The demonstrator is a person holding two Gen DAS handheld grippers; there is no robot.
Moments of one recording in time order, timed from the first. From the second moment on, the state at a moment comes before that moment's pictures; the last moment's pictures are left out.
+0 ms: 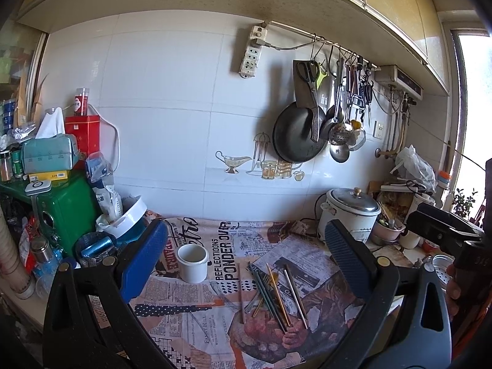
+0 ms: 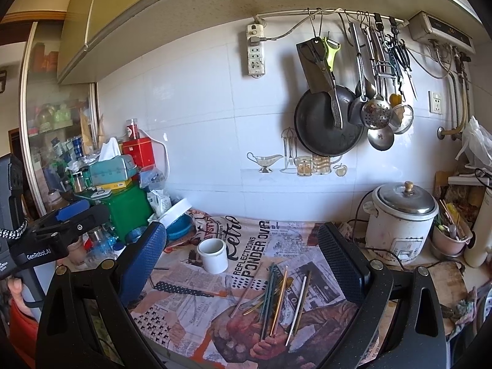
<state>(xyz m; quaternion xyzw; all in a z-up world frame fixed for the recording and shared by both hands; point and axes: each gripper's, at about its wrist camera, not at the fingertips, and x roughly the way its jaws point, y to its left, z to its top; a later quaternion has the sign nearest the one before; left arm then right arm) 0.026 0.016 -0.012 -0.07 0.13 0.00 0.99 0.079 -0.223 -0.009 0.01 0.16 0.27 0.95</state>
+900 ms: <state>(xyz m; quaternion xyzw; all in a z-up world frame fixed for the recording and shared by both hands) 0.172 -0.029 -0.122 -0.07 0.30 -0.02 0.95 0.192 -0.267 -0.129 0.03 0.37 0.16 0.91</state>
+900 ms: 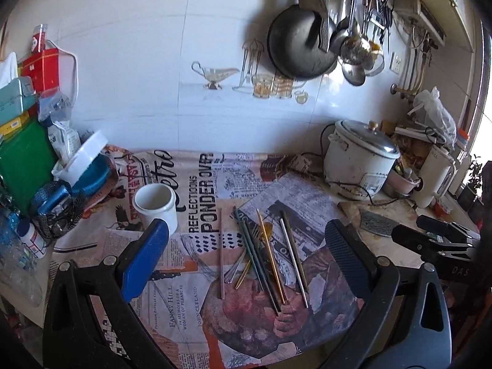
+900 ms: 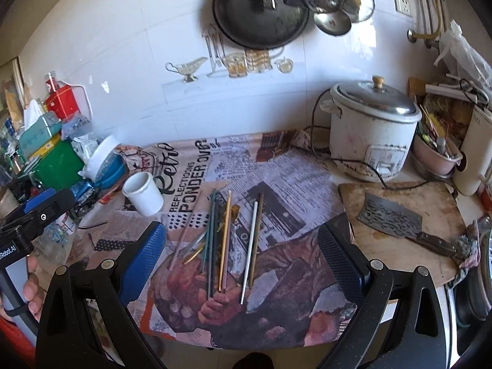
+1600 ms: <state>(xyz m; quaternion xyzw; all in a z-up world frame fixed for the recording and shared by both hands) 0.323 -0.049 -0.287 -0.06 0.51 0.03 0.86 0.313 -0.265 -0.270 0.02 0.54 0.19 0.82</state>
